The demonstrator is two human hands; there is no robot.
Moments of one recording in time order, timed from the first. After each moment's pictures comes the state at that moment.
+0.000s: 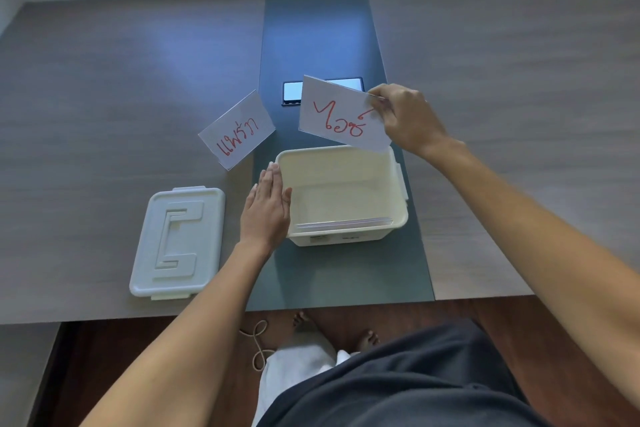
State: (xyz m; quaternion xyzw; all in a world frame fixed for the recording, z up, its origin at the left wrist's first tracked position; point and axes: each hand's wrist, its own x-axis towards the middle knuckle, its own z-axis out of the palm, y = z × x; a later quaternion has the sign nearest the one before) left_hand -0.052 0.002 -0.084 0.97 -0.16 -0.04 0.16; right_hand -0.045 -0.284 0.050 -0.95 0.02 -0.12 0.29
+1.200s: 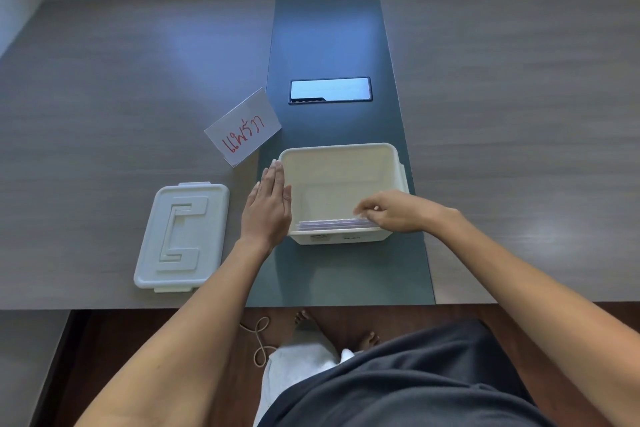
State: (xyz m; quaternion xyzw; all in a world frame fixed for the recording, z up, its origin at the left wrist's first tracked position) left_hand -0.053 0.002 -0.087 0.97 -0.15 -0.03 0.18; right_hand -0.123 -0.257 -0.015 -0.91 -0.04 0.30 0.27
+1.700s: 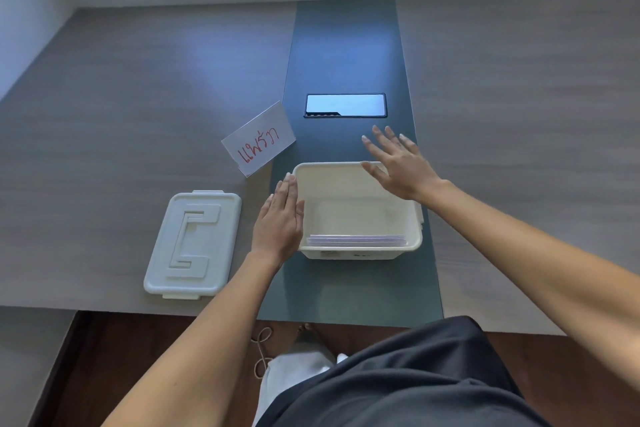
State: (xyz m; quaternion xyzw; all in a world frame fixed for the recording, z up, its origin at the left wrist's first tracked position) left_hand -0.053 0.002 -0.085 0.97 -0.15 -0.04 0.17; right_hand -0.028 -0.285 -0.041 -0.99 -0.07 0.04 0.08
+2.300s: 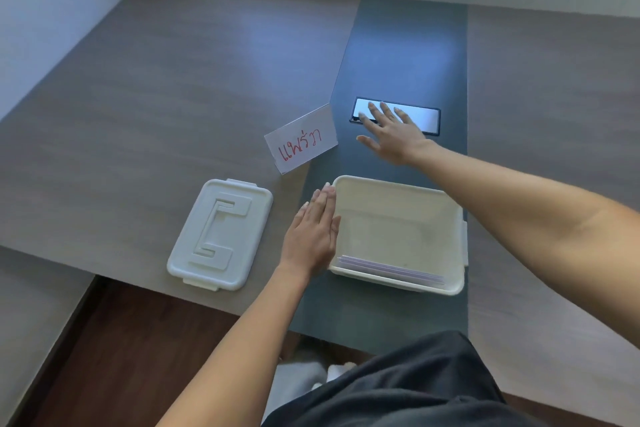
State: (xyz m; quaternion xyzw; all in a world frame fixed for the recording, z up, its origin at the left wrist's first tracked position) left_hand -0.056 0.001 -0.085 0.97 -0.14 -0.02 0.19; right_hand 0.124 -0.219 -0.039 -0.98 -0.15 0.09 -0.01
